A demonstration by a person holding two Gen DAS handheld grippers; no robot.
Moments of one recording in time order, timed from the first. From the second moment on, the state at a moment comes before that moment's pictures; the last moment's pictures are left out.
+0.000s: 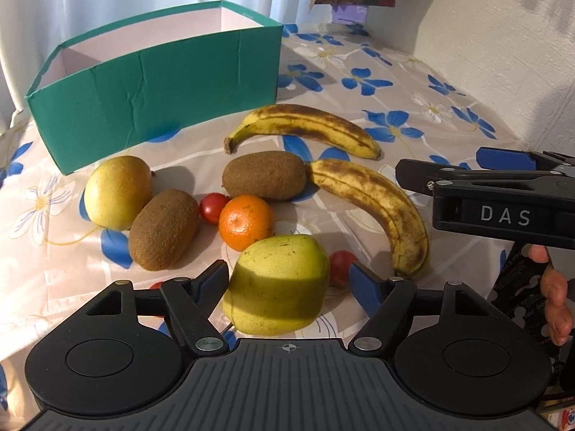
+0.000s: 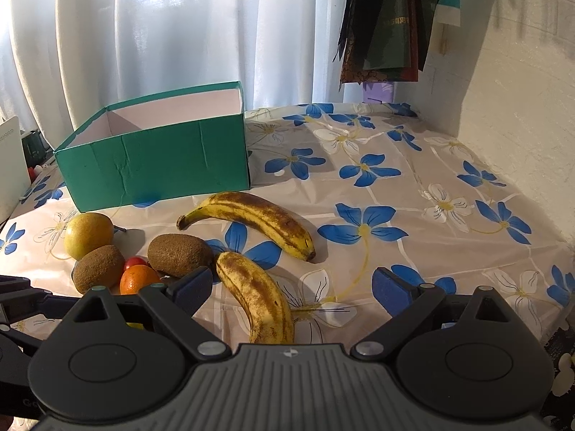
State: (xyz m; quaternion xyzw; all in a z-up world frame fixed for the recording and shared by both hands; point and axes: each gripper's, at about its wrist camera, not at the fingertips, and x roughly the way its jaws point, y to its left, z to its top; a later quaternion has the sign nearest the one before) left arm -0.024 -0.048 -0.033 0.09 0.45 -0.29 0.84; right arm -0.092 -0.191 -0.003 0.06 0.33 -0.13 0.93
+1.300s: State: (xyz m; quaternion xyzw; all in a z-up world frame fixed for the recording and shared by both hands) left arm -0.028 0.008 0.022 0.05 0.39 -0.23 0.89; right arm -0.030 -0.172 -0.042 0.04 0.43 -0.07 0.90
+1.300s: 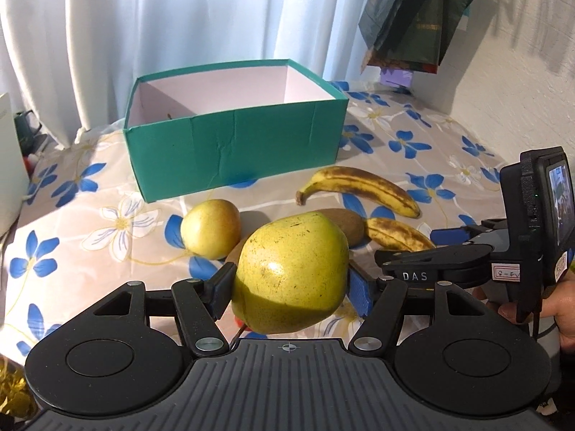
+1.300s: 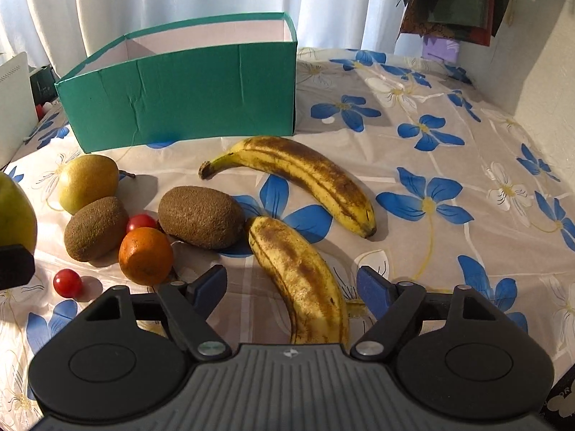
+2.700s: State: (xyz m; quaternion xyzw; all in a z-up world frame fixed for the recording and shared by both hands) left arm -0.019 0.003 0.037 0.07 0.40 -0.21 0.89; right arm -0.049 -0.193 -0.026 0.06 0.40 -0.08 0.91
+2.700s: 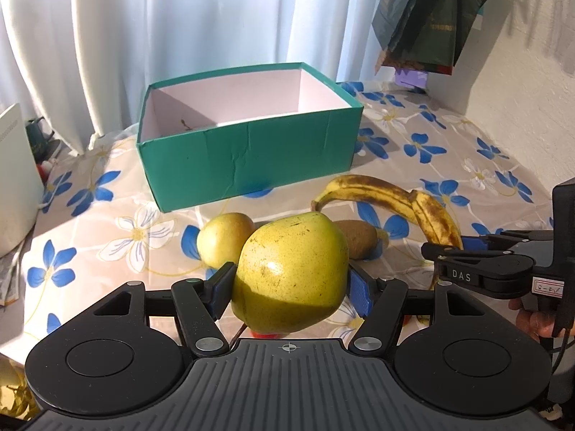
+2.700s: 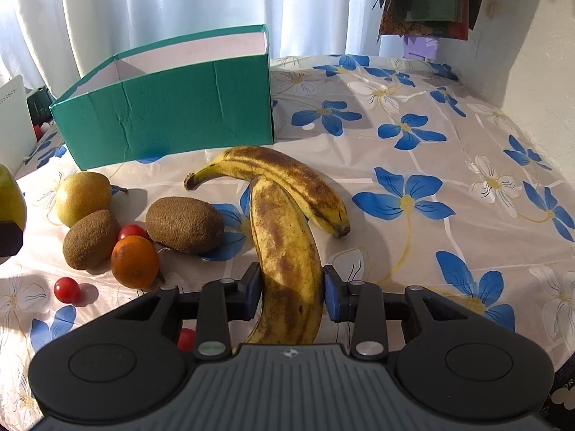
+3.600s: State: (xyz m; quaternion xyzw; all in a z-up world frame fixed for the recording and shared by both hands) left arm 0.046 -0.007 0.088 0.06 0.37 -0.12 0.92; right arm 0.000 -0.166 0.070 0.05 0.31 -0.01 0.95
